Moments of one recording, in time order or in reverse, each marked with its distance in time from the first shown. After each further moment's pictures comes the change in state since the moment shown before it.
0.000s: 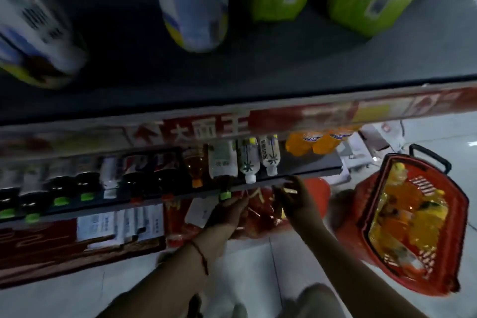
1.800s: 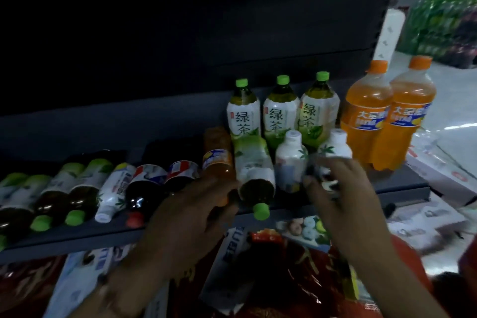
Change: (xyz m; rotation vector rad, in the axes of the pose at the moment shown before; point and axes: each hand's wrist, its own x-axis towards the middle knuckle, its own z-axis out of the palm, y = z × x) left_hand 0.084 -0.061 -0.126 1.112 0.548 1.555; right_hand 0.051 0.090 0.068 -0.261 0.493 -0.992
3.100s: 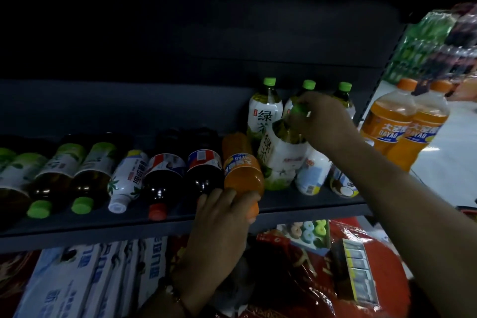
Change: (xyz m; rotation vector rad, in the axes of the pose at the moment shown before) left_hand -0.020 -0.046 0.063 0.034 0.173 -0.088; right_hand 0.127 -0.081 0.057 -0.287 -0.187 0.037
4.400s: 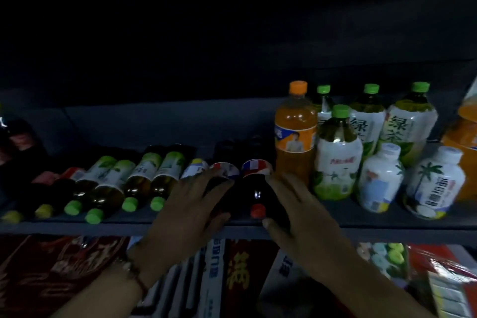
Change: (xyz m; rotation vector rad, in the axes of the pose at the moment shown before) left_hand -0.013 -0.110 -0.088 0.341 -0.092 0.158; right_hand -0.119 -0.030 0.097 0.186 -0.292 -0.374
